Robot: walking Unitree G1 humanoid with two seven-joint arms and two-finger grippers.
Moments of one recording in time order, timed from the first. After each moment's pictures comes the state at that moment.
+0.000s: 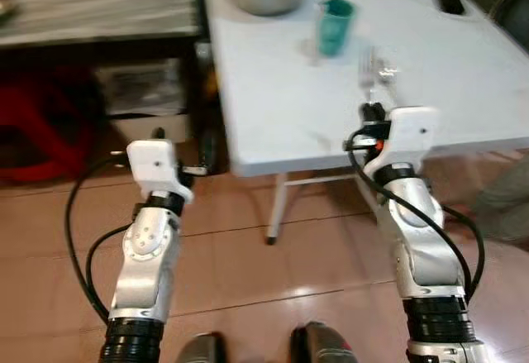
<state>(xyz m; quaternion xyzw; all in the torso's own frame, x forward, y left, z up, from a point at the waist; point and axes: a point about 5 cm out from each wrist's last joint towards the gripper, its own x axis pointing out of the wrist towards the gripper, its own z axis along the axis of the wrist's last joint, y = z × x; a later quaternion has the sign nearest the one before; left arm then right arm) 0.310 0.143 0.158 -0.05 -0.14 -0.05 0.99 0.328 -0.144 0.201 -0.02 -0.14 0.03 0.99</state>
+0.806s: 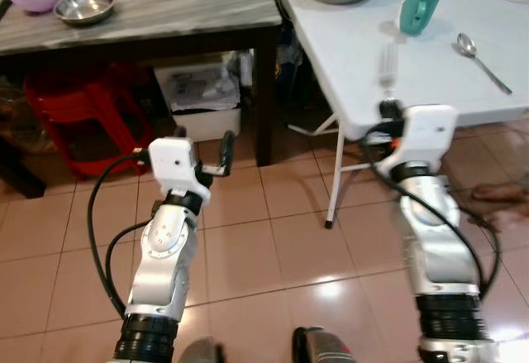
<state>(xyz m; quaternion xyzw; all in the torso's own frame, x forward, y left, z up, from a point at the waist) 0.312 0.124 0.160 -0.05 -0.14 -0.08 0.99 0.328 -0.164 0.200 -0.03 -0.14 -0.01 0.99</state>
